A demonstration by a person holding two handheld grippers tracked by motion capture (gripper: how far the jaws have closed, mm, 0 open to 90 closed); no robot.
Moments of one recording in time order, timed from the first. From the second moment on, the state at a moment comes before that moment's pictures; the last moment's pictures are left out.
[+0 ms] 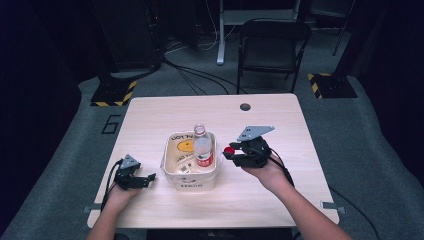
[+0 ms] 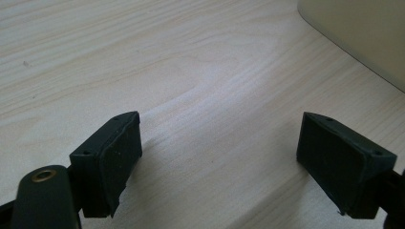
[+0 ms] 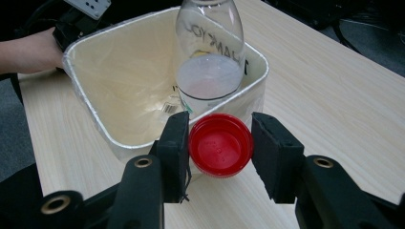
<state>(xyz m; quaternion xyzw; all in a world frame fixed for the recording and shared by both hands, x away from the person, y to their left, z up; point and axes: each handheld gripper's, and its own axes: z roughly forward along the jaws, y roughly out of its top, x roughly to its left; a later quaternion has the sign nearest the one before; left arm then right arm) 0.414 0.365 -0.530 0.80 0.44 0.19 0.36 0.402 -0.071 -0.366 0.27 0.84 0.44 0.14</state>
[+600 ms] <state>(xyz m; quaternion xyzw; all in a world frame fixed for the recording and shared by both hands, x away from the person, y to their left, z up) 0.414 0.365 -0.530 0.80 0.44 0.19 0.36 0.396 -0.043 -0.354 0.23 0.85 0.45 0.13</state>
